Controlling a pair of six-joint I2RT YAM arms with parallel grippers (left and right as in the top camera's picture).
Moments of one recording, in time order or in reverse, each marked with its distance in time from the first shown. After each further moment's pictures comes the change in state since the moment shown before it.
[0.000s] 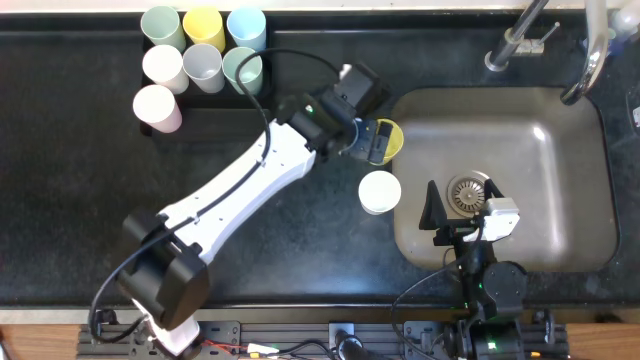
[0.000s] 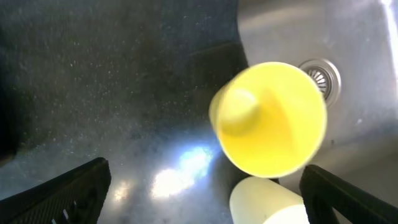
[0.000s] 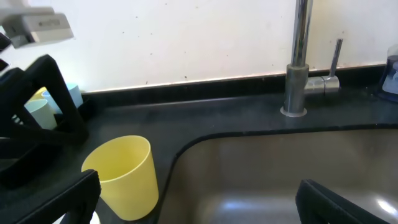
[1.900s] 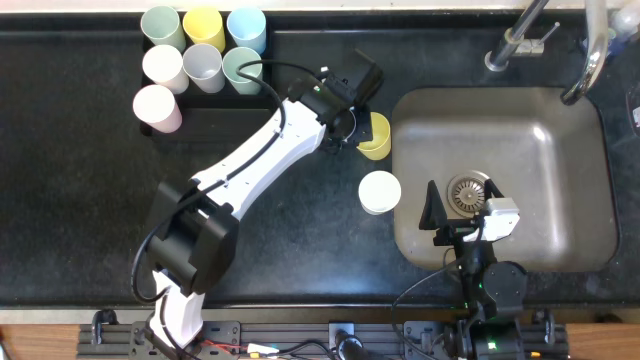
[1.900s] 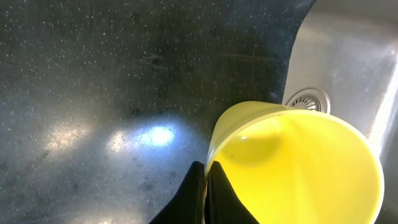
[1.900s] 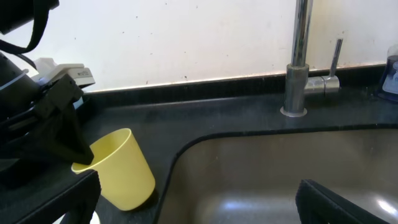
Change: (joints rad) left arm 0.057 0.178 0.093 -0.030 0.089 -0.344; right arm 0.000 0.000 0.000 0.000 0.000 0.000
